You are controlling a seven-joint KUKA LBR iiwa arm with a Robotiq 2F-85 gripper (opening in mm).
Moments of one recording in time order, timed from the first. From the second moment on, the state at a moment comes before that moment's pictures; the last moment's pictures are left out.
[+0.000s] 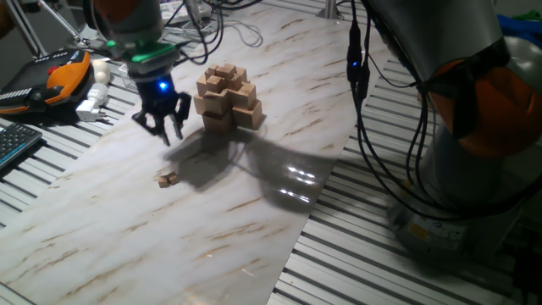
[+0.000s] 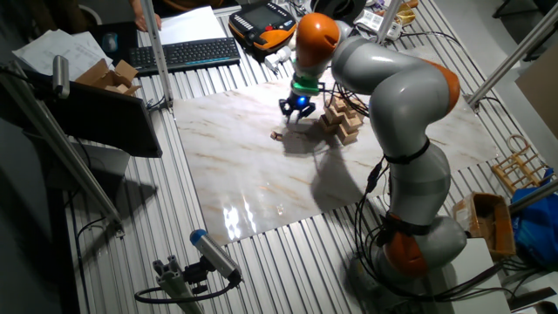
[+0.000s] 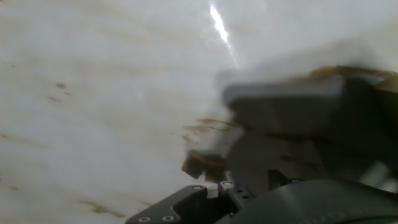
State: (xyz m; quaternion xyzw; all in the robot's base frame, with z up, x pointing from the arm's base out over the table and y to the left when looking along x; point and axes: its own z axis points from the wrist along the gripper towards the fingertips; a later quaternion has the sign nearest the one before) arm 0.599 0.129 0.105 -0.17 -0.98 -0.05 0.07
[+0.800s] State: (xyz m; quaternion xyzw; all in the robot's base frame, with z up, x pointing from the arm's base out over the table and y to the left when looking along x) arm 0.599 0.129 0.105 -0.17 -0.98 -0.05 0.04
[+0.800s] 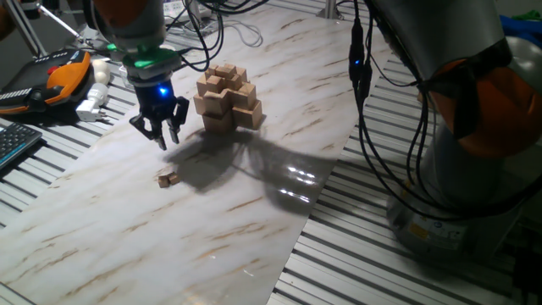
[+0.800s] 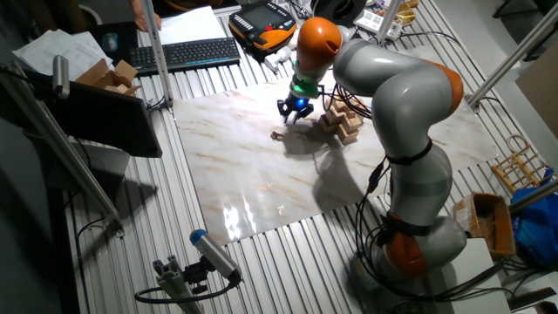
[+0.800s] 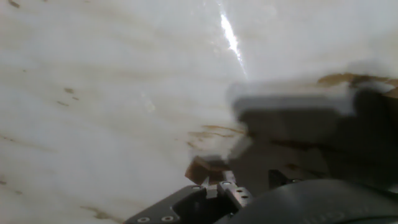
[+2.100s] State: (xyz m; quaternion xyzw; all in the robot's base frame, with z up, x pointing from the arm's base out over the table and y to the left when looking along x) arm 0.592 0.178 0.056 -0.15 -0.99 -0.05 0.06
